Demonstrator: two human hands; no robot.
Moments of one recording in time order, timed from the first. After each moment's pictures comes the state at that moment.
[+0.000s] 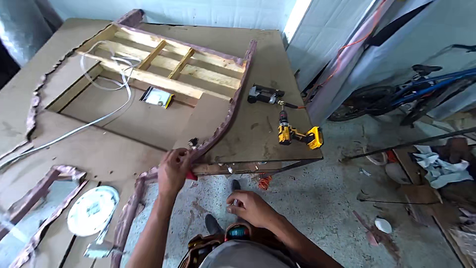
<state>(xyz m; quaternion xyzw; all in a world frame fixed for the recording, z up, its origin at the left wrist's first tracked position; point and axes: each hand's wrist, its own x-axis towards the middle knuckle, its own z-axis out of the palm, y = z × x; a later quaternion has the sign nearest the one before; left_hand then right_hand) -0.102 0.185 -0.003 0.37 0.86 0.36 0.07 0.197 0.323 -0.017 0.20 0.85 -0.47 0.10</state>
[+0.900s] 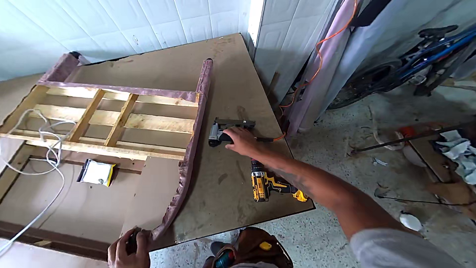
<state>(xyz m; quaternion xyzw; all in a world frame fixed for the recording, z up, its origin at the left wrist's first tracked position) -0.114 0.285 -0.101 0.22 0.93 0.27 -0.13 0.052 0.827 -0.076 0.25 0.95 -0.19 -0.06</state>
